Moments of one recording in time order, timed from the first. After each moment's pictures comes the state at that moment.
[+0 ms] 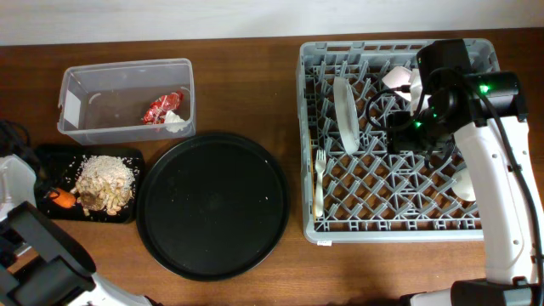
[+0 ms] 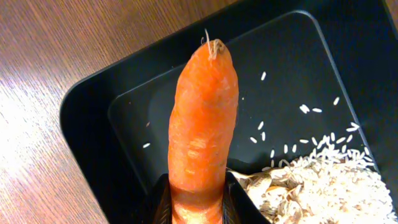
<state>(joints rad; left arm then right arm) 0.65 1.89 1.36 -0.72 -0.19 -0.34 0.08 1.59 1.76 -1.53 0.02 0.13</state>
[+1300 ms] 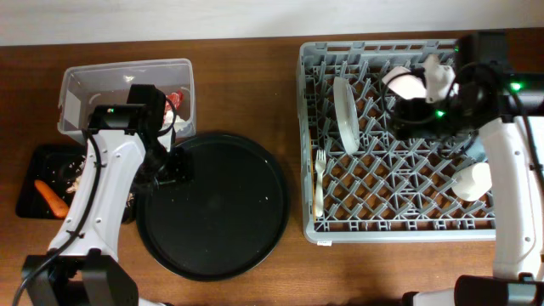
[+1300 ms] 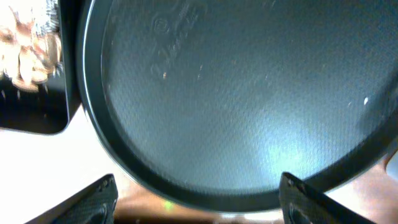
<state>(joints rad) -0.05 1.65 1.42 -1.38 0.02 -0.18 -0.08 1.59 1.76 -1.43 -0.23 -0.03</state>
